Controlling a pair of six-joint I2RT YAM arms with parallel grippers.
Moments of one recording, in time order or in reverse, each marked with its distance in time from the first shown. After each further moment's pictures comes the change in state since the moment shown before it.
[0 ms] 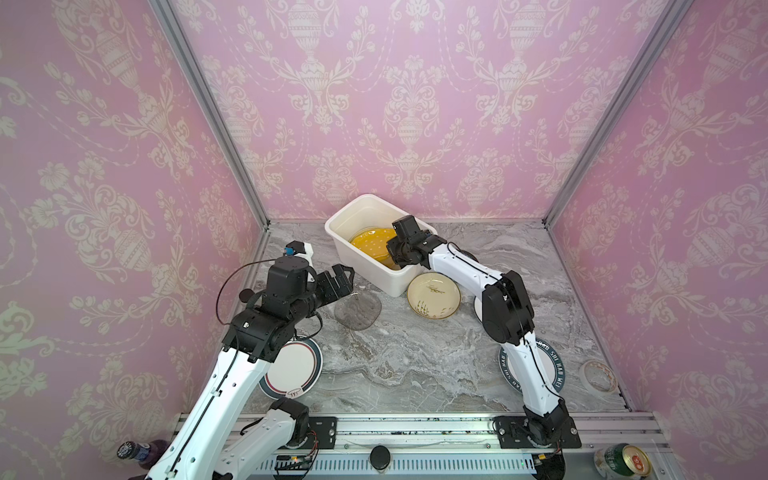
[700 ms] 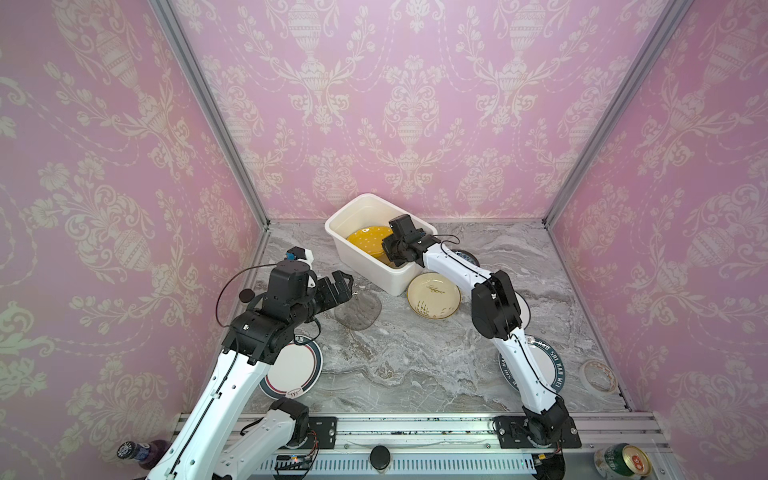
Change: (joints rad) left arm 0.001 -0.014 -0.011 -0.061 0.000 0.008; right arm -0.009 0.152 0.159 0.019 -0.044 -0.003
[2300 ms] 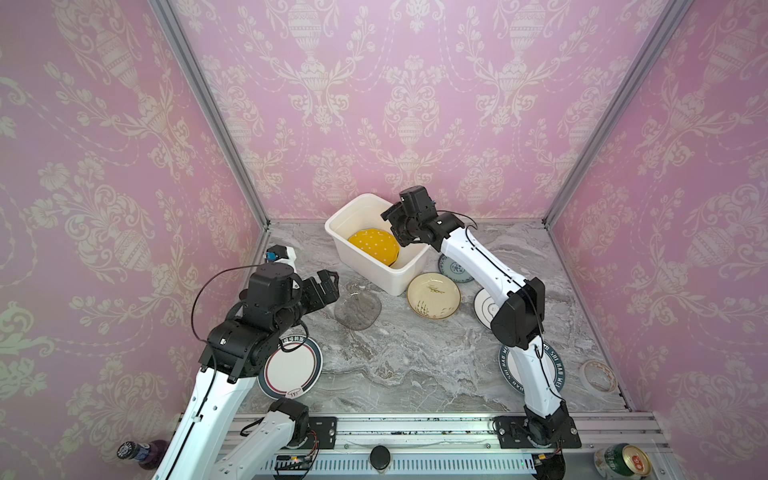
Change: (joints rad) left arm 0.027 -0.054 0.116 -0.123 -0.102 0.056; right arm 0.020 -0.259 0.095 -0.203 0.019 -0.195
